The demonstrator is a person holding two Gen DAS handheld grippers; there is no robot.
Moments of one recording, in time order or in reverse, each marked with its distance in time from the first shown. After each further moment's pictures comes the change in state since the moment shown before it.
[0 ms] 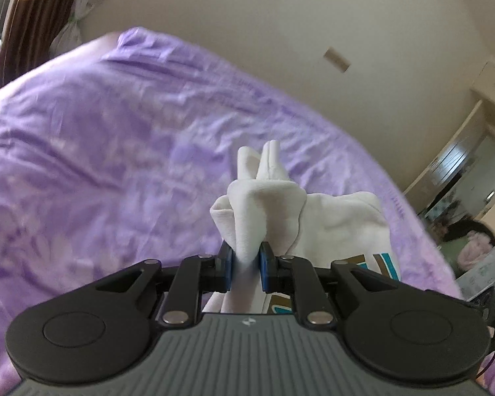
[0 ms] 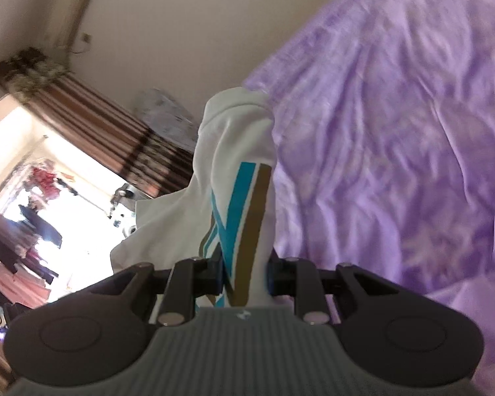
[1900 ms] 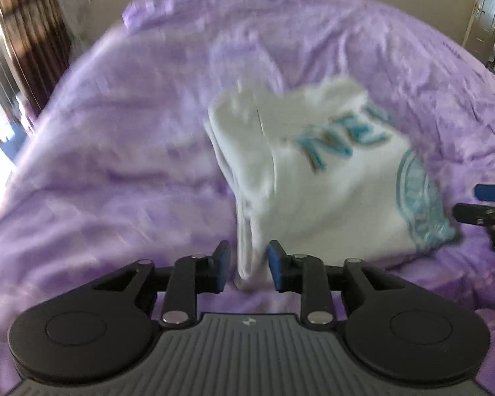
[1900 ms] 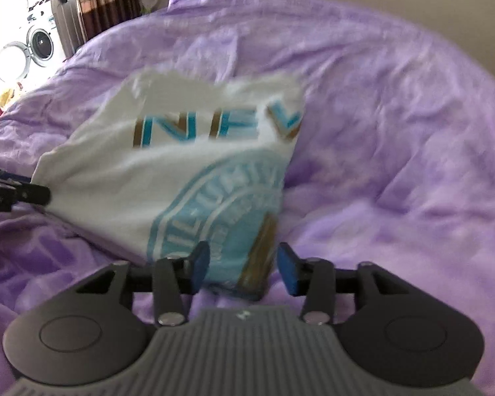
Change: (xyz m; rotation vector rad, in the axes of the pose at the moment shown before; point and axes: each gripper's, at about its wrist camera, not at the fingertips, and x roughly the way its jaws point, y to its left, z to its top) left arm -0.068 -0.036 -0.100 0.406 0.250 0.380; right arm -0.042 0.065 -0.123 -0.751 0.195 -0.563
